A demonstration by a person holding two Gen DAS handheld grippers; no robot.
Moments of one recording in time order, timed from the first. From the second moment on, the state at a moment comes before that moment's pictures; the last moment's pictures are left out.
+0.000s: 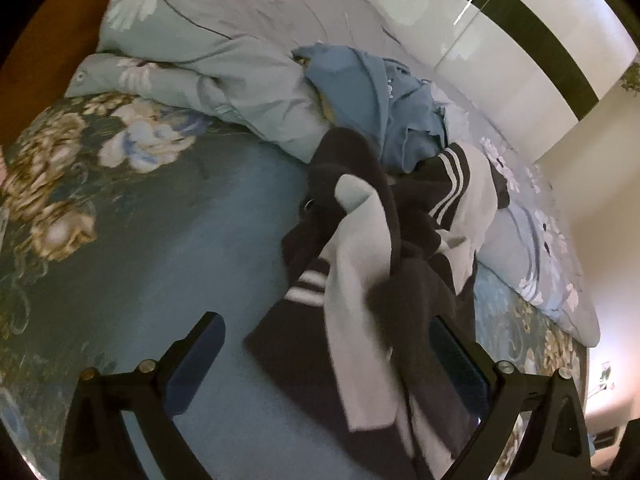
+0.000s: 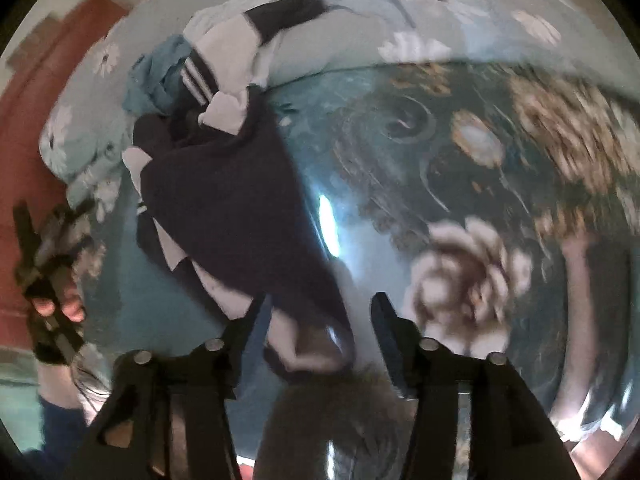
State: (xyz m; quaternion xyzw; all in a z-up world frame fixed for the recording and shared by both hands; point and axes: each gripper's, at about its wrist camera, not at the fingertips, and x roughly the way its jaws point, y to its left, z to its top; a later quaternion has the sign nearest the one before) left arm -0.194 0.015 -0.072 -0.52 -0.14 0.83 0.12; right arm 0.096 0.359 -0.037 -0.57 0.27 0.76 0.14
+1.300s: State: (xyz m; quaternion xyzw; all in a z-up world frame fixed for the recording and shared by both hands) left arm -0.176 -0.116 -0.061 -0.48 -0.29 0.83 0.00; right arm 0.081 0.411 -0.042 -0.44 0.33 0.80 0.26
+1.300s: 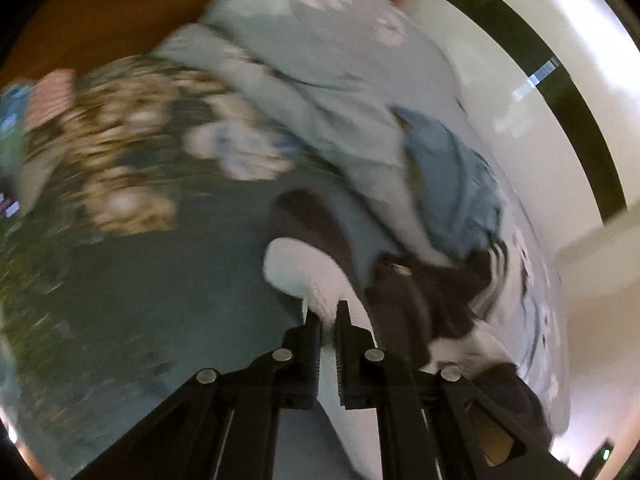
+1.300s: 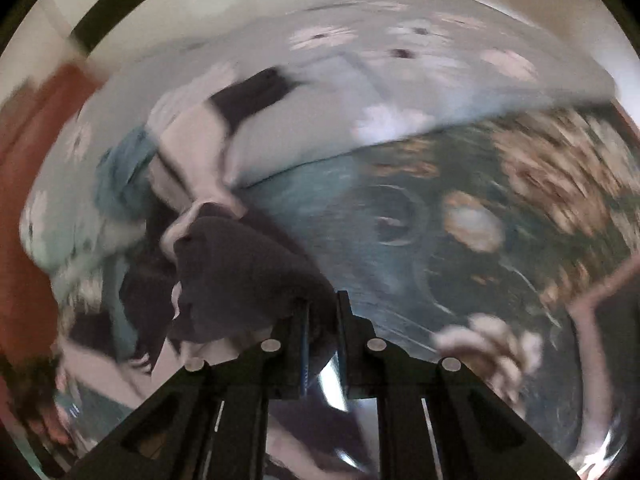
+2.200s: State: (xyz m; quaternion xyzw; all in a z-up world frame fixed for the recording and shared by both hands) left arm -0.135 -0.235 -0.075 -0.47 -0.29 0.82 -0.12; right arm 0.146 0.402 -0.062 -0.46 0.41 0.75 0.23
